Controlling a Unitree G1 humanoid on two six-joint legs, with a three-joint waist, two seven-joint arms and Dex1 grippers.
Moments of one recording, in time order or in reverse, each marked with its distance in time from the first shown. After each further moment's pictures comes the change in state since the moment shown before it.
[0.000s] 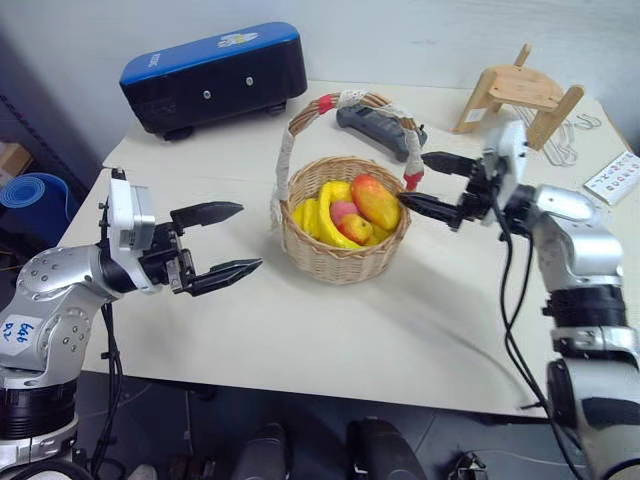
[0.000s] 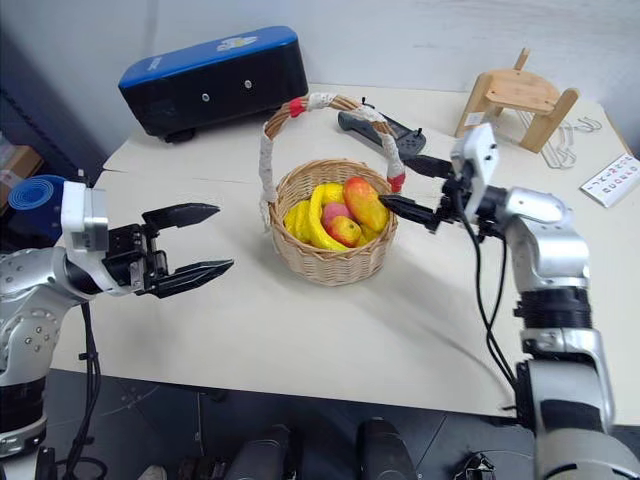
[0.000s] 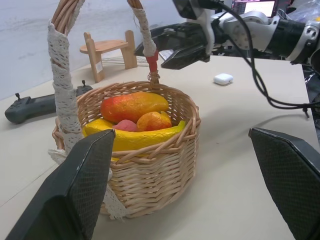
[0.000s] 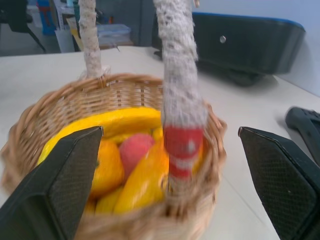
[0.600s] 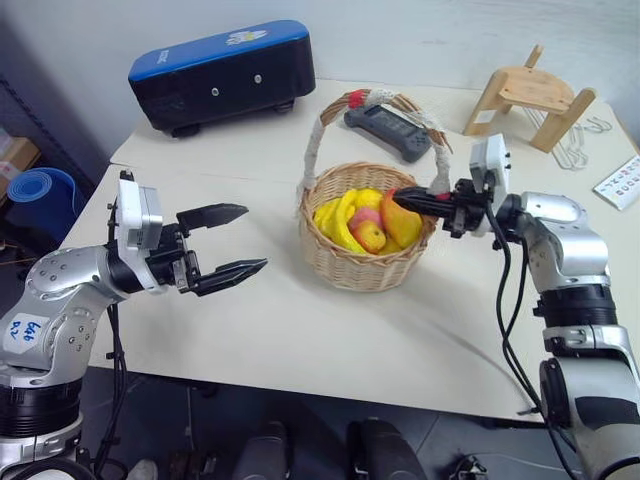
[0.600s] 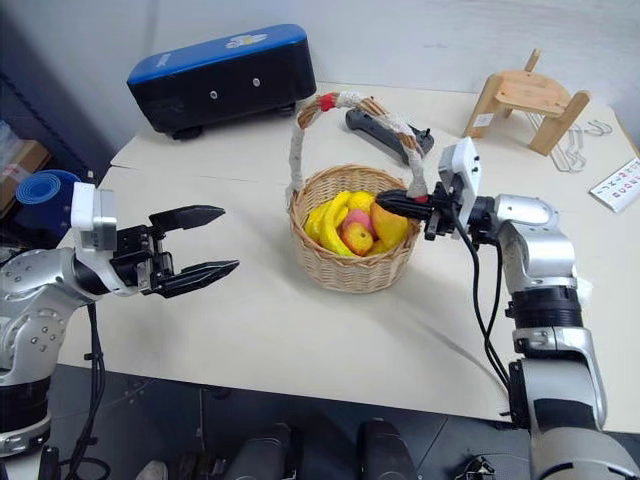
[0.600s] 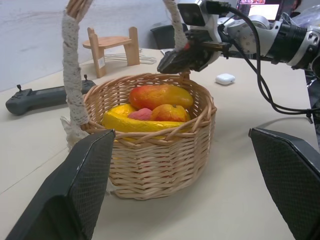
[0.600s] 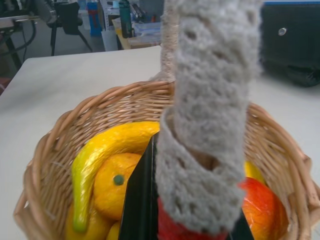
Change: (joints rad) left arm -0.005 -0.026 -0.027 0.004 -0.002 0.008 0.006; right arm 0.146 -0.058 -0.040 -0.184 0.048 0.125 0.093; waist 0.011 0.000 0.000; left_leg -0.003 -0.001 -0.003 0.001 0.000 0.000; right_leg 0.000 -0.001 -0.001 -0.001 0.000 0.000
